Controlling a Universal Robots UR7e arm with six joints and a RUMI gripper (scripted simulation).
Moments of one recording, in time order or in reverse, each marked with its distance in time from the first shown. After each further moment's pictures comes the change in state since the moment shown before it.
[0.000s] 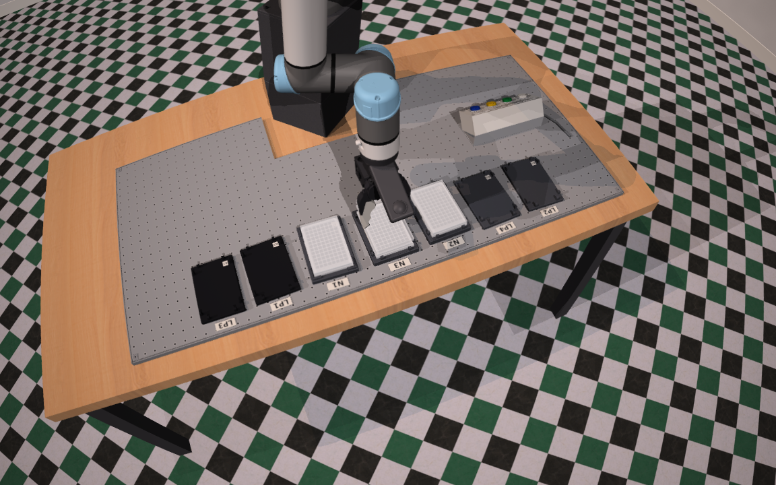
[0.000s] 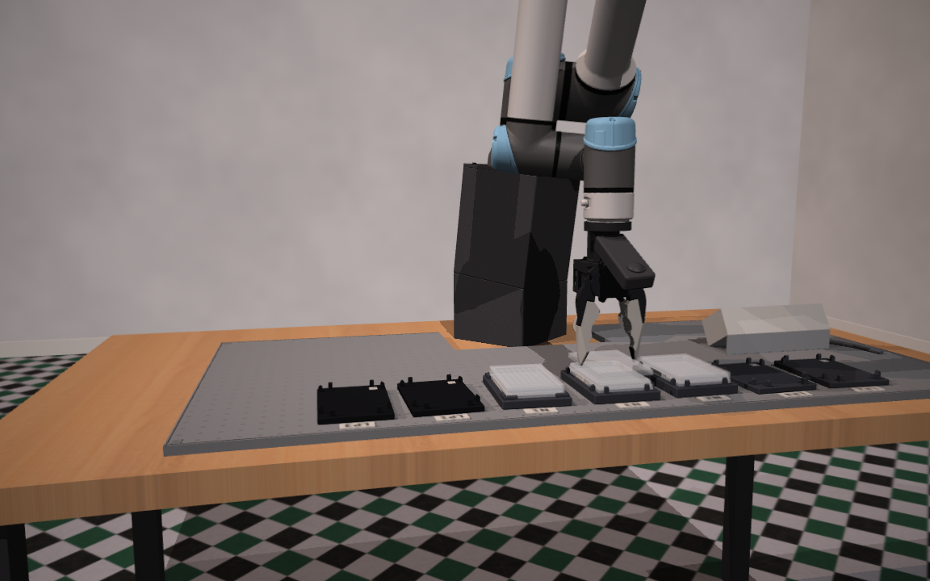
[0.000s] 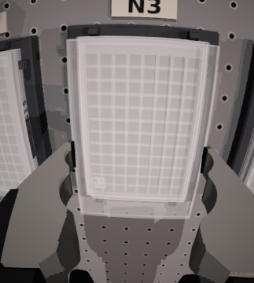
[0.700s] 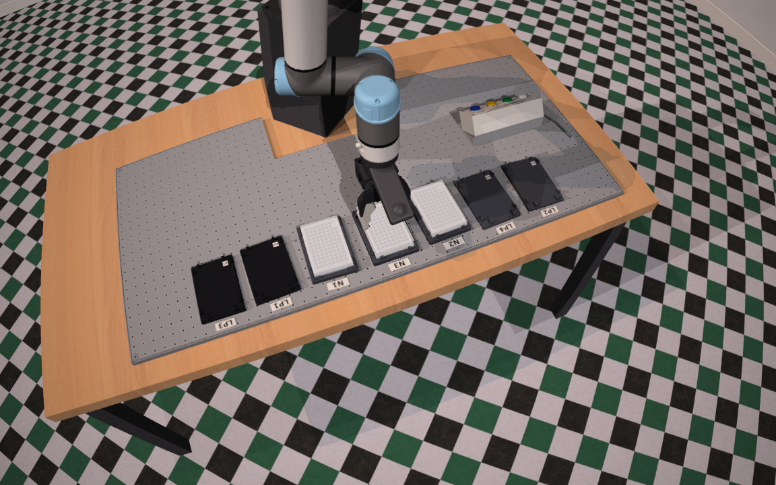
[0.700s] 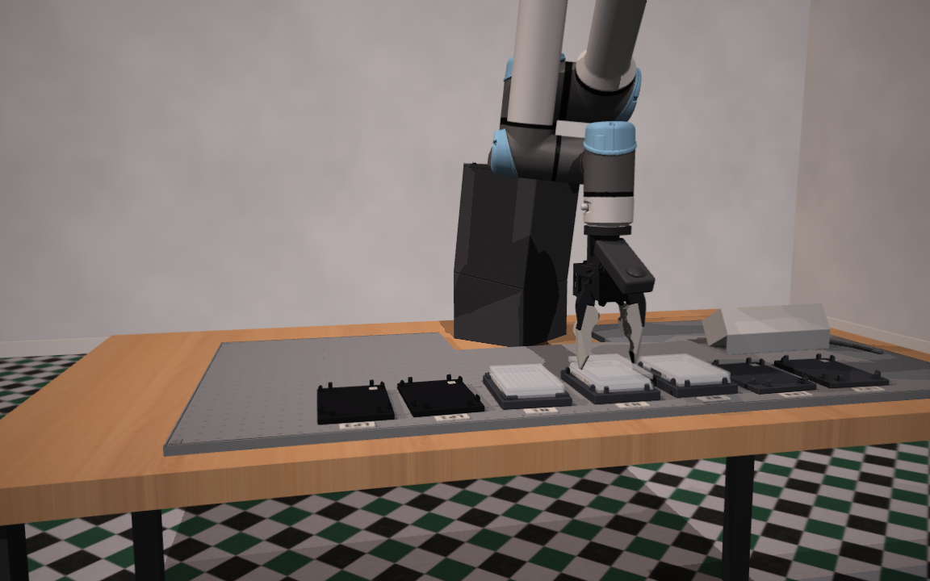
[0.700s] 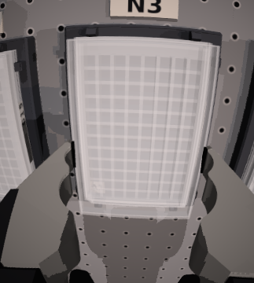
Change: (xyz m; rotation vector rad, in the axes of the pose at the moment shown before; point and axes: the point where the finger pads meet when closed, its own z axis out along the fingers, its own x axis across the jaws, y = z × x) arm 0.000 0.000 0.006 0.000 0.000 0.000
